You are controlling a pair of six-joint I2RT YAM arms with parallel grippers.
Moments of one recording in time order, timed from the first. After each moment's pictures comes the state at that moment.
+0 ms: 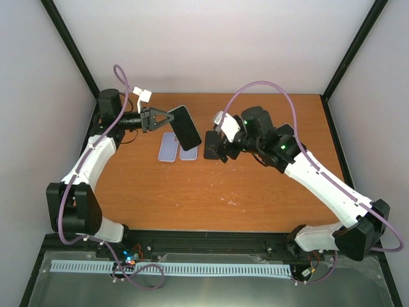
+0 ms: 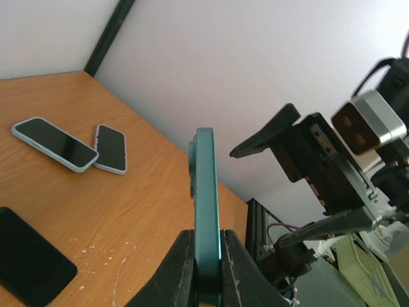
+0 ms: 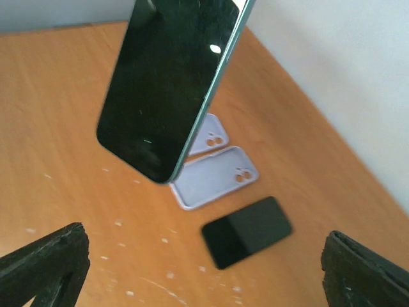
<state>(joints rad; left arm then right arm) -0.03 1.45 1.17 -0.04 1.33 -0.33 0.72 1.30 1.30 -0.54 -0.12 -0.39</state>
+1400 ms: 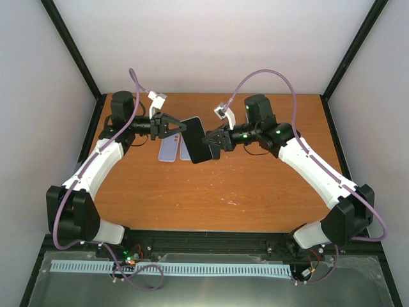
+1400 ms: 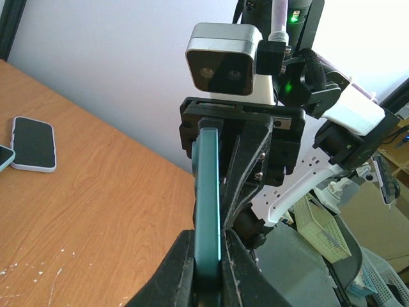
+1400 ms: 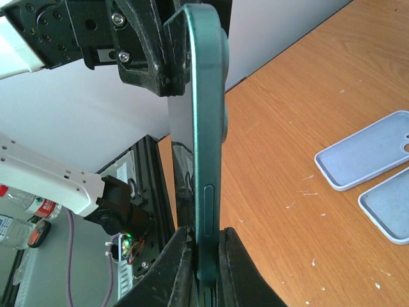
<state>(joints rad) -0.18 1.41 1.15 0.00 1.40 -0.34 0.56 1.44 1.36 -0.48 -0.85 0.15</state>
